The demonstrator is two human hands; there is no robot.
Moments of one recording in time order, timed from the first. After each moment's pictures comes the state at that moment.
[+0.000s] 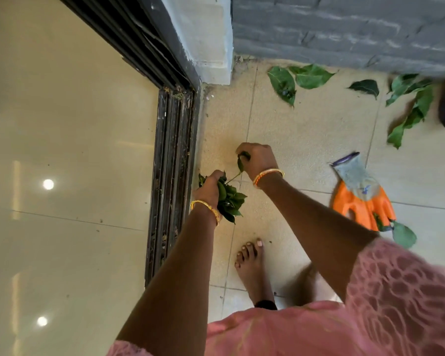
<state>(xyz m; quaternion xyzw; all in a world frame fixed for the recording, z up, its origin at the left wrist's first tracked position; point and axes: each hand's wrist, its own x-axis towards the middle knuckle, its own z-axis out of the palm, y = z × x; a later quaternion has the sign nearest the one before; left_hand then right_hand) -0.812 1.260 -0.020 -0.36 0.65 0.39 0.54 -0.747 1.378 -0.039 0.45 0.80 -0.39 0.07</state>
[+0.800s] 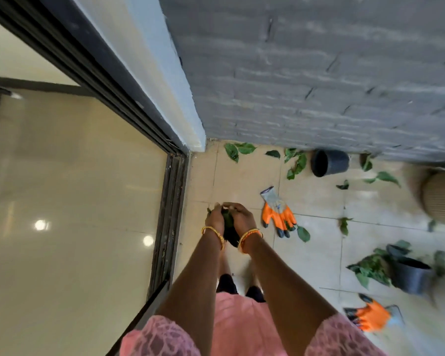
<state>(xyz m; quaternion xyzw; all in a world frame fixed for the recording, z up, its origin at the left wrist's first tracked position) -0.706 1.309 0.298 -0.30 0.70 0.36 0.54 -0.650 1.344 0.320 0.65 0.27 -0.71 -0.01</state>
